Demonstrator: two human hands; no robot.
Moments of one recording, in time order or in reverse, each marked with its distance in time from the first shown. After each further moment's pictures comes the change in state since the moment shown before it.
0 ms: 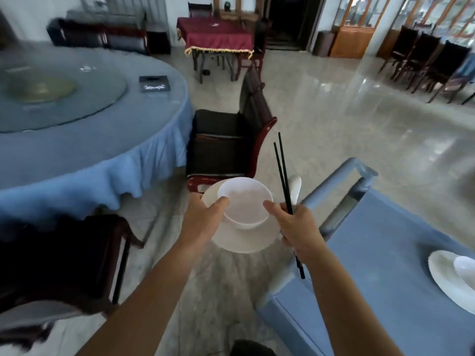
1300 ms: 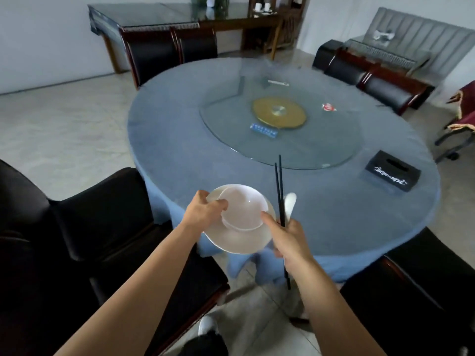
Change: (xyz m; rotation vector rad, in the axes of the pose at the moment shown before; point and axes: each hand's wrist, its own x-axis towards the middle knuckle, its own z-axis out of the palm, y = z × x) left_hand 0.464 -0.055 -0.432 -0.363 0.711 -0.362; right_hand 0.345 -0.197 0.655 -0.285 -0.794 -0.113
